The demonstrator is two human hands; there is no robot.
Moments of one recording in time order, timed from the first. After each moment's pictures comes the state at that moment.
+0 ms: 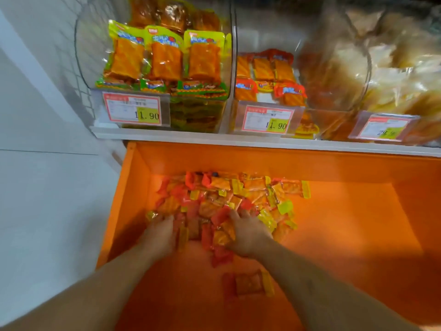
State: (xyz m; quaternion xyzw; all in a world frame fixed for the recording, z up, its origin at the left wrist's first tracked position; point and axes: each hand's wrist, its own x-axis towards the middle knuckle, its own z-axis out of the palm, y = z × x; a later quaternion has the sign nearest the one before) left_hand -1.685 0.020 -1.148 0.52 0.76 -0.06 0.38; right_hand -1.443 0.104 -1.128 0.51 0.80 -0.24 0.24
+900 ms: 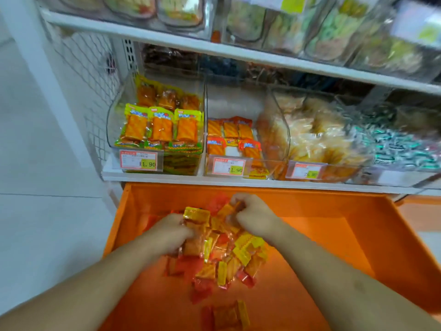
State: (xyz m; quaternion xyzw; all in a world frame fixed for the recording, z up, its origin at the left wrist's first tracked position) left_hand -1.635 0.058 -0.984 0.40 0.67 0.25 0.57; right_hand -1.424 0.146 -0.934 0.58 0.69 -0.42 -0.08
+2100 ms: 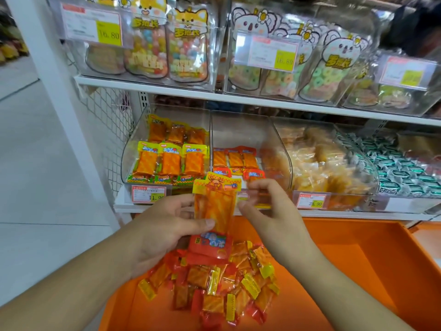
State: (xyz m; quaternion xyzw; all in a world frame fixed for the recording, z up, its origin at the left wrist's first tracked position) left_hand -1.647 0.046 -0.815 0.38 0.54 0.42 0.62; right_hand -1.434 0.107 -0.814 0.49 0.71 -0.37 -0.32
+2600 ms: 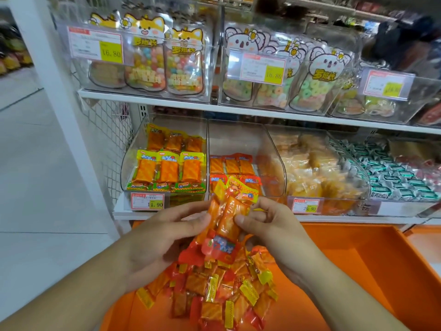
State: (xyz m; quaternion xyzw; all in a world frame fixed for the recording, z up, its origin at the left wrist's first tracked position) left_hand -1.645 0.035 -0.813 0.33 0.45 0.44 0.70; right_hand -1.422 0.108 -0.817 0.43 0.59 -0.59 -0.34
